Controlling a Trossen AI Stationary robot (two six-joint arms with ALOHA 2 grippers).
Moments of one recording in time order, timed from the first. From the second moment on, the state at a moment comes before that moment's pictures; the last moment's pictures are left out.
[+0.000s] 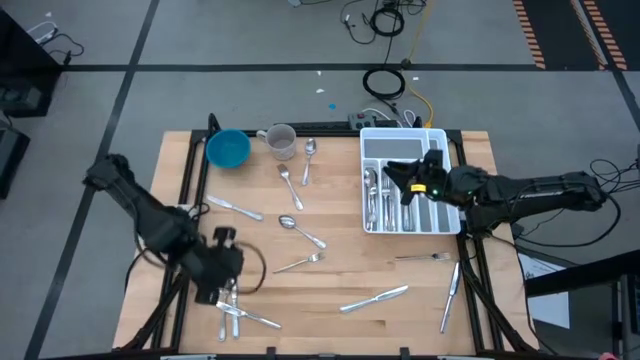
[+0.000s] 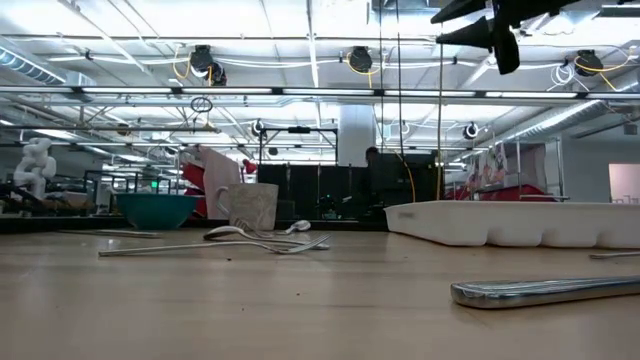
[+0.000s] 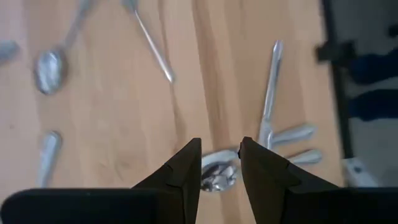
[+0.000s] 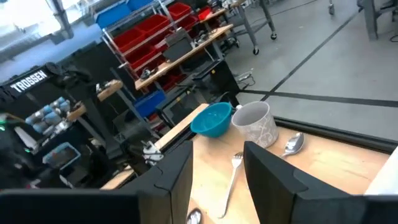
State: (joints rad) left arm -0.72 1.29 1.22 -1.14 -0.12 -0.56; right arm 0.05 0.78 0.66 0.00 0.54 0.62
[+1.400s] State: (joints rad) left arm -0.87 1.73 0.90 -0.40 -0.09 -0.54; right arm 0.08 0.78 0.66 -0.16 0.52 0.66
